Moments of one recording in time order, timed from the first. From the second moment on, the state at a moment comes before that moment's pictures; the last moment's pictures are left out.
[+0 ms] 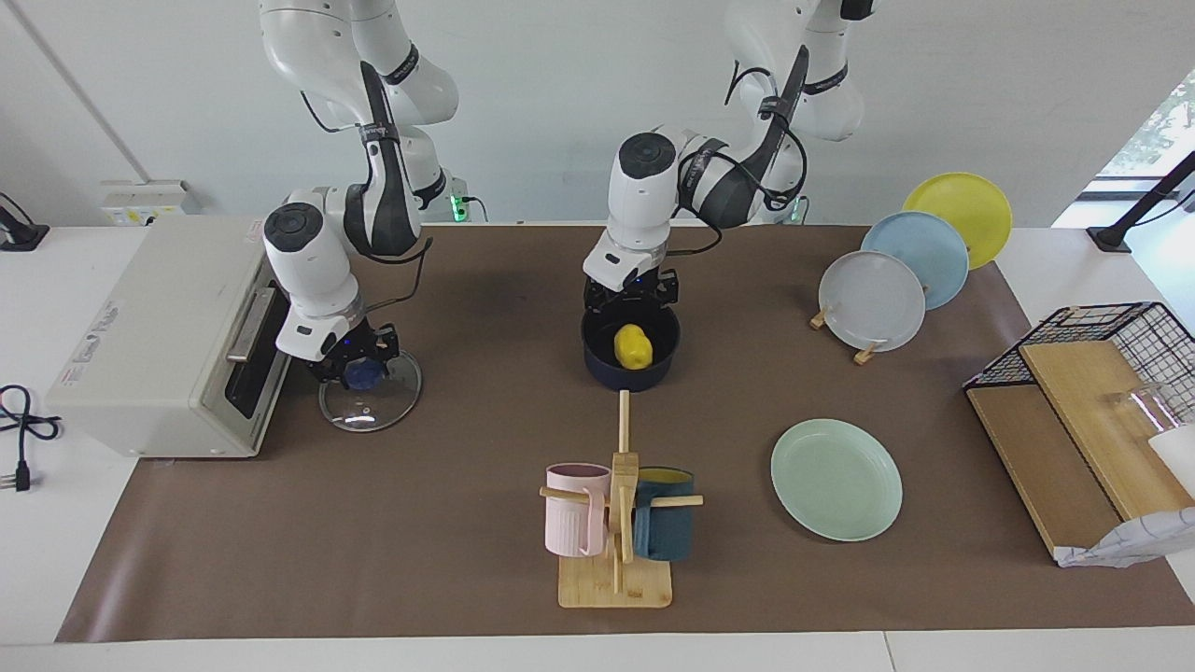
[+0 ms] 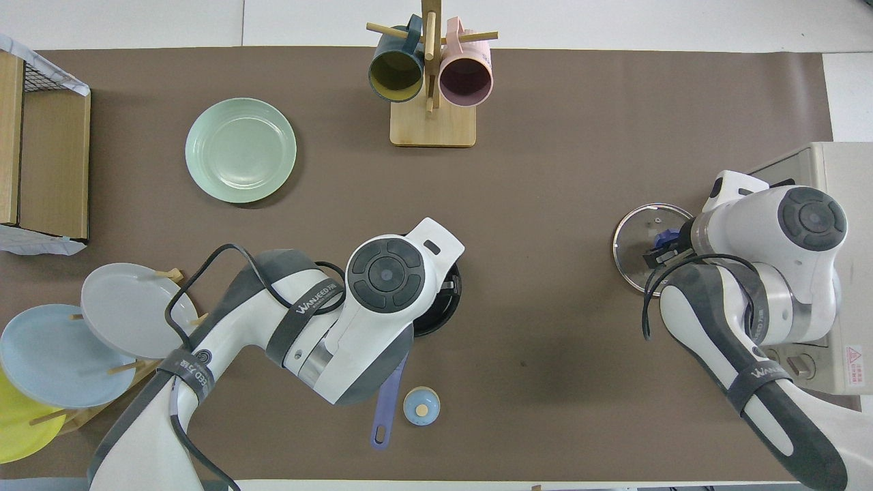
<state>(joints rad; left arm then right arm) -0.73 0.18 -0.03 -1.96 -0.01 2.15 -0.74 0.02 0.10 -0.02 -2.25 -0.07 2.39 -0.38</state>
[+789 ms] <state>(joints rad) -0.77 0.18 -0.03 -2.01 0.00 2.16 -0.85 0.03 0.00 0.04 -1.59 -0.05 1.55 -0.25</state>
